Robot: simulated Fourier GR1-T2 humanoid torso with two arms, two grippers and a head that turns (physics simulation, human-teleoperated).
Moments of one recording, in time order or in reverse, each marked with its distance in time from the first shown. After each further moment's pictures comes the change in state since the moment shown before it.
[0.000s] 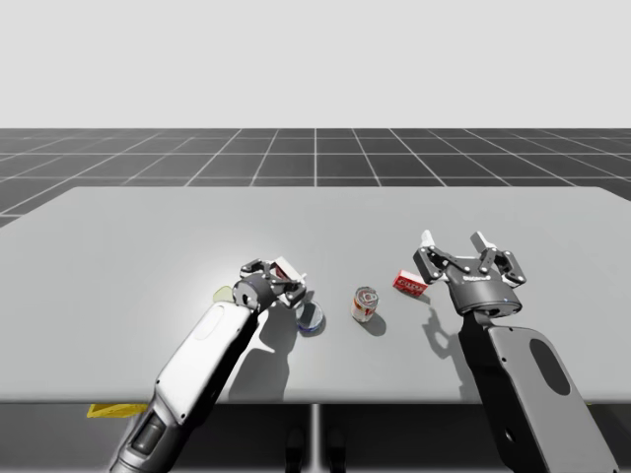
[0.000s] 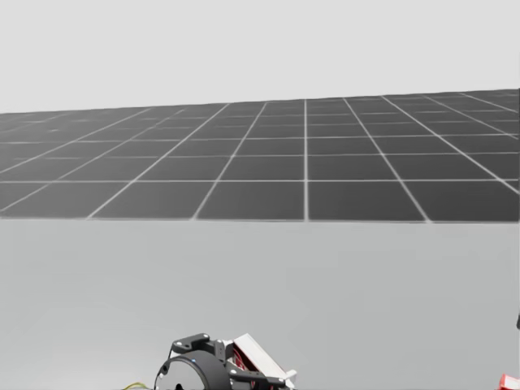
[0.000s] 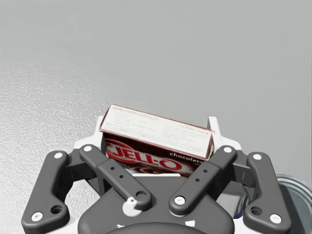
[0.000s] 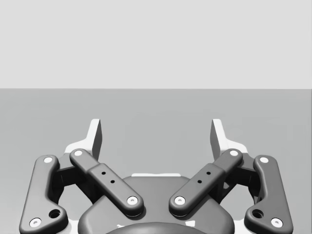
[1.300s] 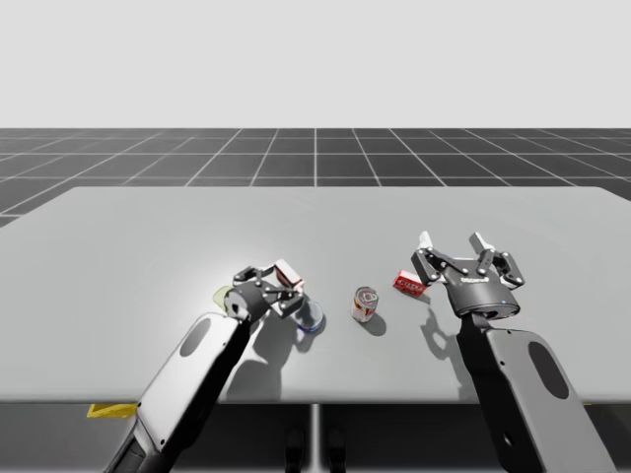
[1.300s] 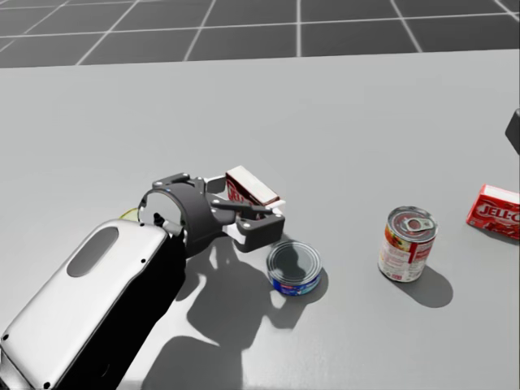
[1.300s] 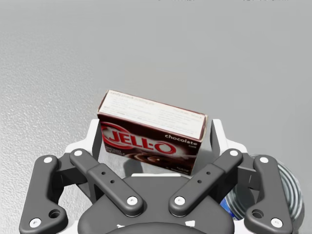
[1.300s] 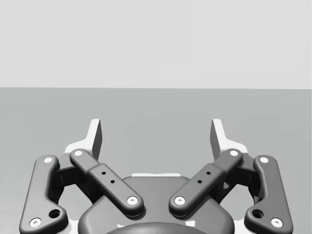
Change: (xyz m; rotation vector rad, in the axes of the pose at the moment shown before) left arm -0.008 0.000 0.020 -0.055 -0.020 0.069; right arm 0.000 0.004 0.003 0.003 0.000 0.003
